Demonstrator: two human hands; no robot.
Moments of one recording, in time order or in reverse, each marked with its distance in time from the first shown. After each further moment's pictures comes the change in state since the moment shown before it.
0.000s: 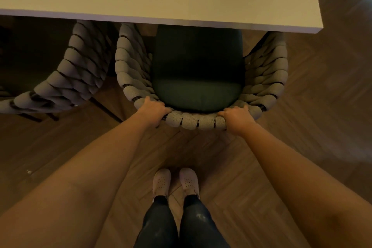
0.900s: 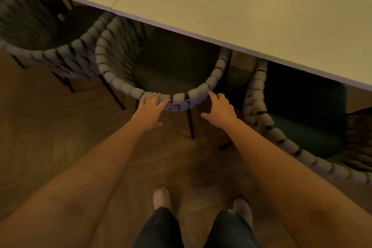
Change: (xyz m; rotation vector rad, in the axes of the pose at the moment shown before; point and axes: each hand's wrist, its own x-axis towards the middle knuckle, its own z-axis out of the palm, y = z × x) left_hand -0.293 -0.295 0.162 -0.360 0.235 -0.521; right_hand 0.074 -0.450 -0.178 0.399 0.242 -0.071
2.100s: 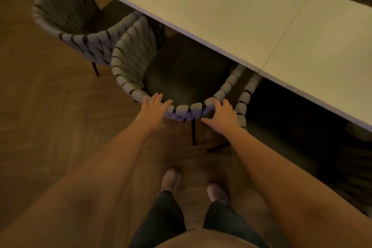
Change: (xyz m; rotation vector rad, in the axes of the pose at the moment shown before) left_hand 0.054 -0.617 -0.024 -0.073 -0.030 -0.238; right_hand 0.283 -0.575 0.105 -0.073 -0.030 -0.168
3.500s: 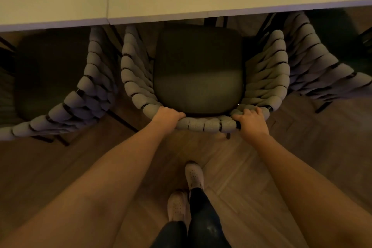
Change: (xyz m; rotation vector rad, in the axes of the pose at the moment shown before) left_hand -0.012 0.333 0.095 0.392 -0.098 0.871; right_hand -0.278 0.326 0.096 -0.276 0.043 0.466
